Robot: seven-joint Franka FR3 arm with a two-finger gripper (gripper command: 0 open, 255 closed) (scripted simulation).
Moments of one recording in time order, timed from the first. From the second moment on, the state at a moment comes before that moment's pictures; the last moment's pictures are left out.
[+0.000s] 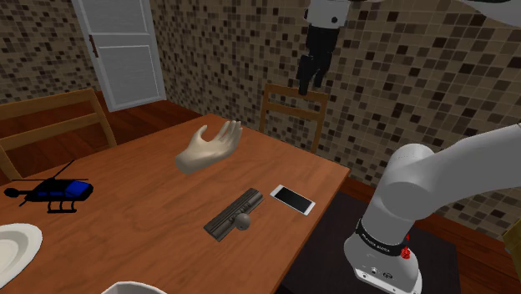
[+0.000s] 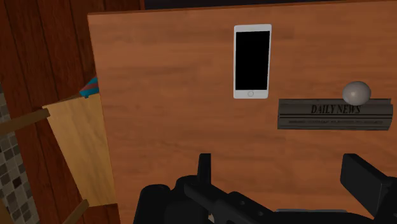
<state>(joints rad) -0.01 -0.80 0.01 -2.27 -0.06 1.54 0.00</state>
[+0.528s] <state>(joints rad) 0.02 -0.81 0.04 -2.45 0.01 1.70 0.04</state>
